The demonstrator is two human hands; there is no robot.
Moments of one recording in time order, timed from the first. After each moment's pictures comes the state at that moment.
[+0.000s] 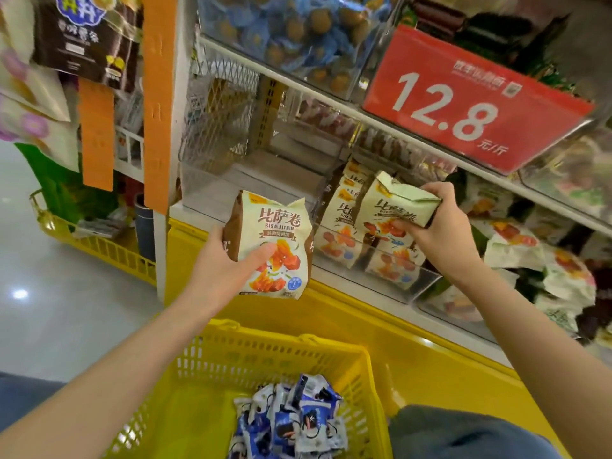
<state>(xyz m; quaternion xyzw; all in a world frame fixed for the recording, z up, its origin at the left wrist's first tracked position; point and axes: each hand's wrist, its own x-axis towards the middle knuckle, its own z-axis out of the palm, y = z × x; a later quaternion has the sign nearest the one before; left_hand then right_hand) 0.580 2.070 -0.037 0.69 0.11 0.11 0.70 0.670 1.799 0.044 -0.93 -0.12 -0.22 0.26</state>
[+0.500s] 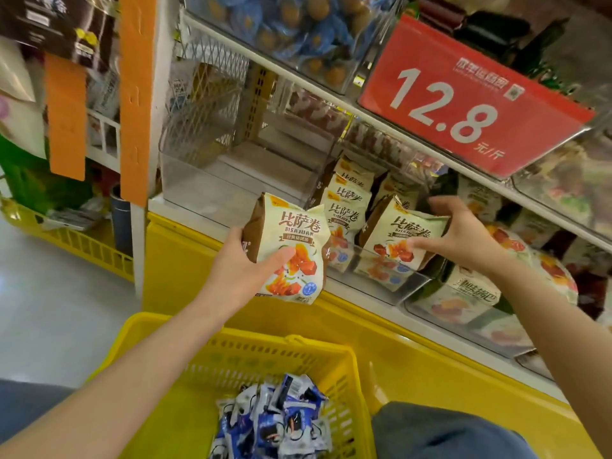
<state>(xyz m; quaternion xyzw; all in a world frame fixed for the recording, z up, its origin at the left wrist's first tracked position) 0.605 2.042 -0.048 0.68 0.10 0.08 0.72 0.684 1.756 0.066 -0.98 -0.06 -0.07 0.18</state>
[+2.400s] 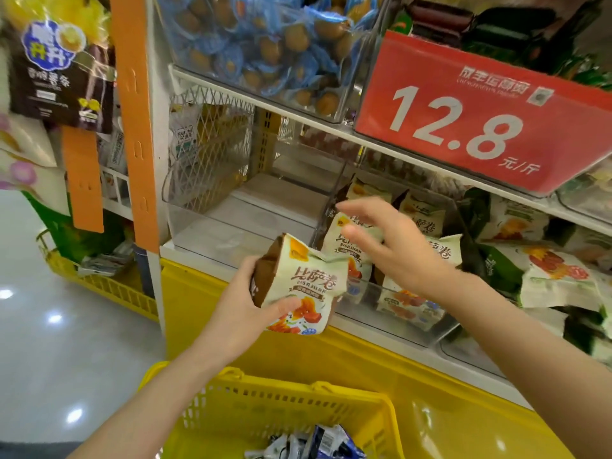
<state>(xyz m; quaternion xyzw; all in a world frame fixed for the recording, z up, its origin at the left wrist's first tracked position) 0.629 2.047 -0.054 0.73 0.00 0.10 0.67 0.701 1.853 0.052 -0.91 -0.33 -0.10 0.25</state>
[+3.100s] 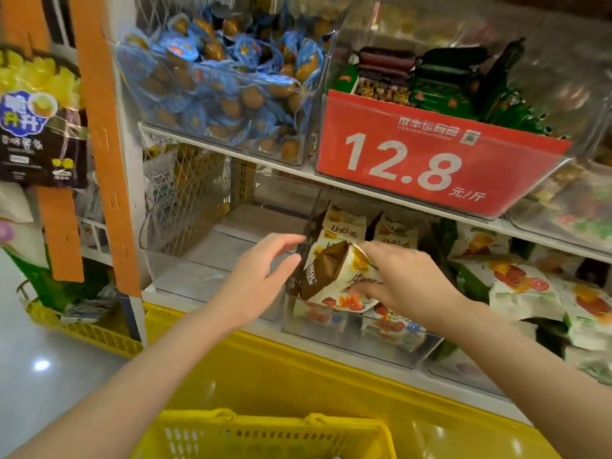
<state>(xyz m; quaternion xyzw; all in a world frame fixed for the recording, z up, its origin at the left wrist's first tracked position) 0.685 2.033 0.020 0.85 -0.18 0.16 0.48 0.693 1.818 0.070 -0.95 -0.27 -0.12 0.00</state>
